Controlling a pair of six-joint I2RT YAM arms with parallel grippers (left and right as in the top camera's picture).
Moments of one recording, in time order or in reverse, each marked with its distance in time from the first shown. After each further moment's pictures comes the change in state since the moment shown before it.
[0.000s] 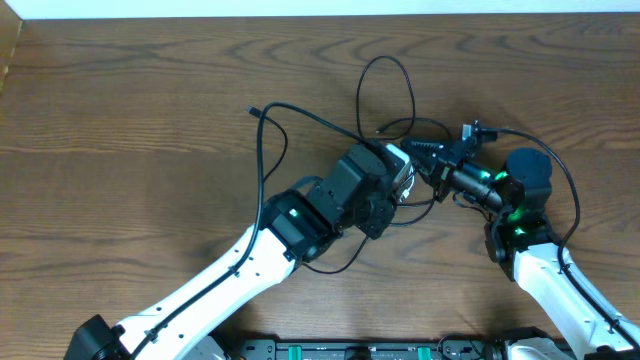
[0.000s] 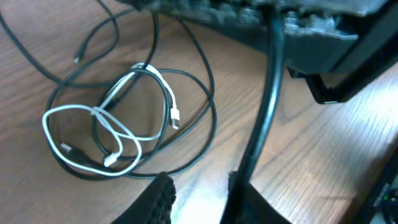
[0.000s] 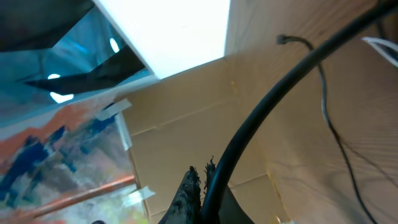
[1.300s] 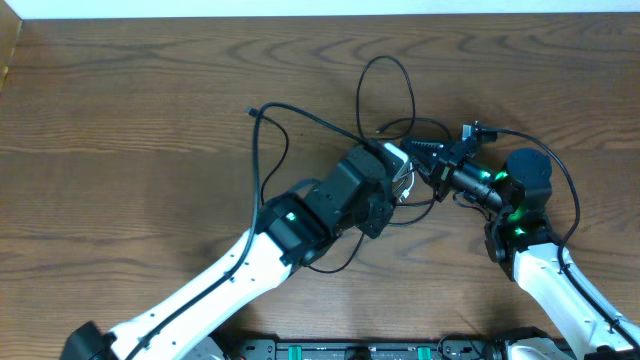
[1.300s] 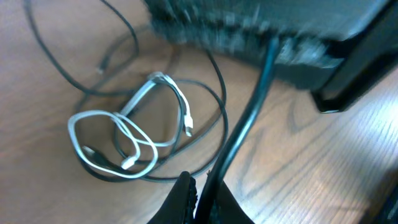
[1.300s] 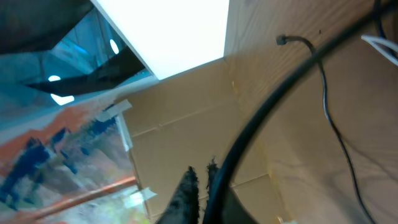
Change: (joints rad) left arm -0.005 -0.039 -0.001 0.000 -0.072 0.001; right arm 0.000 0.000 0.000 -0.013 0.006 -0.015
